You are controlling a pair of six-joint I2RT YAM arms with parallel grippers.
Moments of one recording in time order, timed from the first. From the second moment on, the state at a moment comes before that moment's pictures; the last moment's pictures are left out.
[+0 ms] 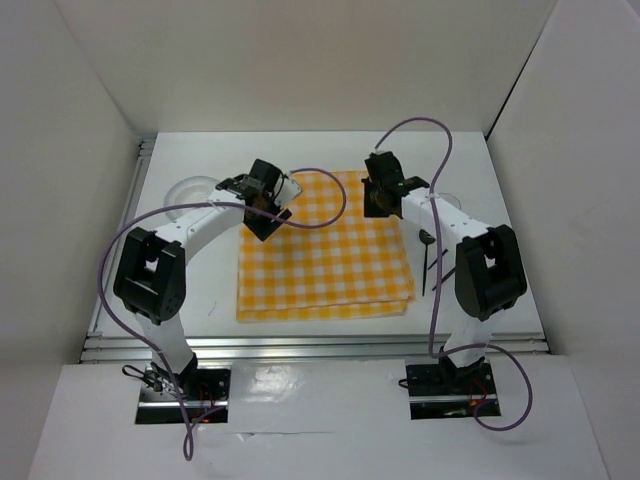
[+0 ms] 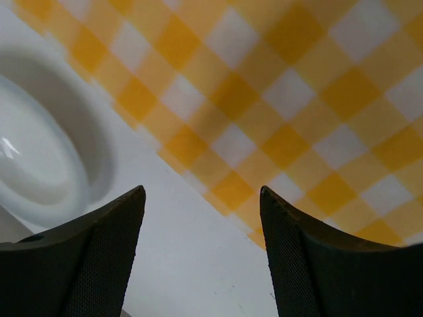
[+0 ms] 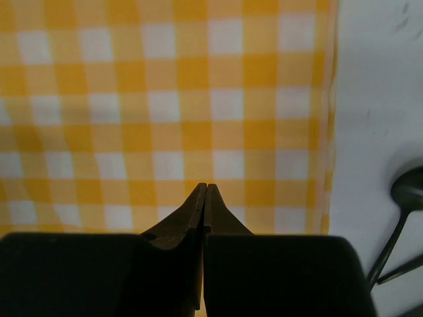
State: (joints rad) left arm -0.41 1.80 1.44 -0.67 -0.18 0.40; right arm 0.40 1.77 1.38 -0.47 0.17 0.31
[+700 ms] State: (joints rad) left arm -0.39 1.80 1.20 -0.63 -0.20 0.35; right arm 0.36 1.79 1.09 -0.44 0.09 0.57
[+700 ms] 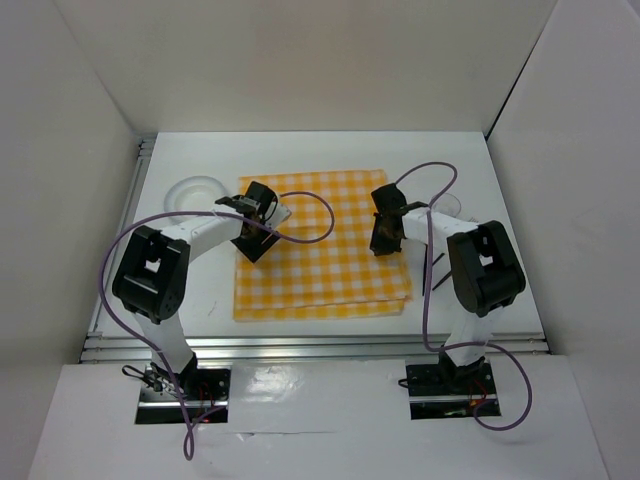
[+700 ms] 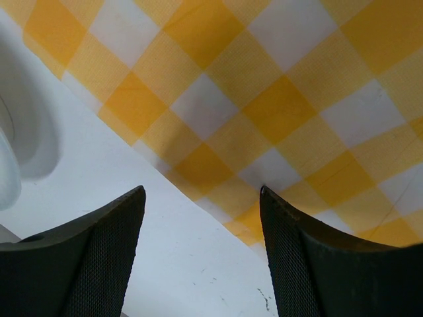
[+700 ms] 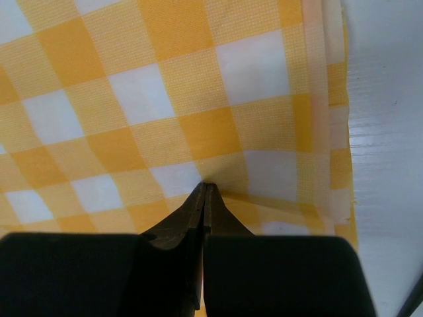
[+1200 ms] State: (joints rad) left arm -0.37 1.79 1.20 -0.61 -0.21 0.33; right arm 0.36 1.75 1.04 -0.43 0.04 0.64
